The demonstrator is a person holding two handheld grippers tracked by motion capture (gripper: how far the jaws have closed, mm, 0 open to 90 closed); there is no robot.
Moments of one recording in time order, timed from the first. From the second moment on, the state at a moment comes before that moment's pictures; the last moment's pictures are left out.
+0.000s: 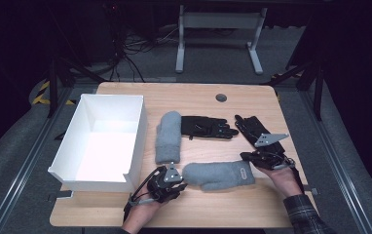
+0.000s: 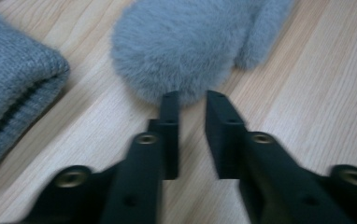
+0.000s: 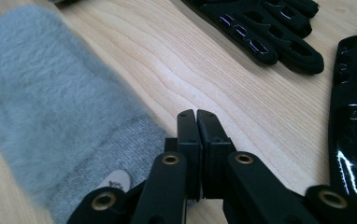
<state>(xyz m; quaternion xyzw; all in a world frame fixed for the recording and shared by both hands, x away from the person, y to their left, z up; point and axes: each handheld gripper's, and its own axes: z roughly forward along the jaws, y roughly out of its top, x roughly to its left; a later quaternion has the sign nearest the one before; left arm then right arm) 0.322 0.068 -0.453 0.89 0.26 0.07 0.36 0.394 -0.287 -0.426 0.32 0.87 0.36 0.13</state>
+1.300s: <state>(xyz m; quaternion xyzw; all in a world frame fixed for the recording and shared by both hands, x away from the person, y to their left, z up) 0.385 0.008 -0.448 0.89 0.28 0.04 0.37 0.342 -0.262 -0.446 0.24 0.91 0.33 0.03</state>
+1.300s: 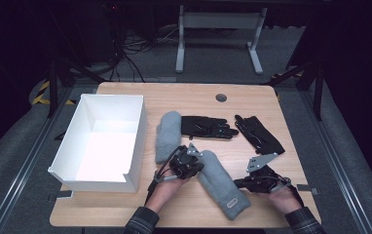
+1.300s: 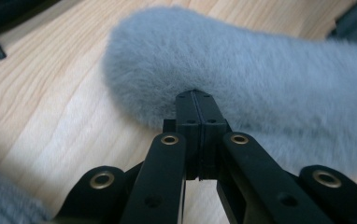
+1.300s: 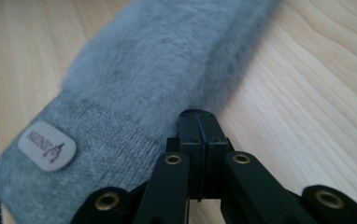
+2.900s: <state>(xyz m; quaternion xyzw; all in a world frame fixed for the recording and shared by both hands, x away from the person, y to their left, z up) 0.401 0.036 -0.419 0.86 0.33 0.09 0.37 0.321 -0.278 -0.451 0.29 0.87 0.37 0.13</state>
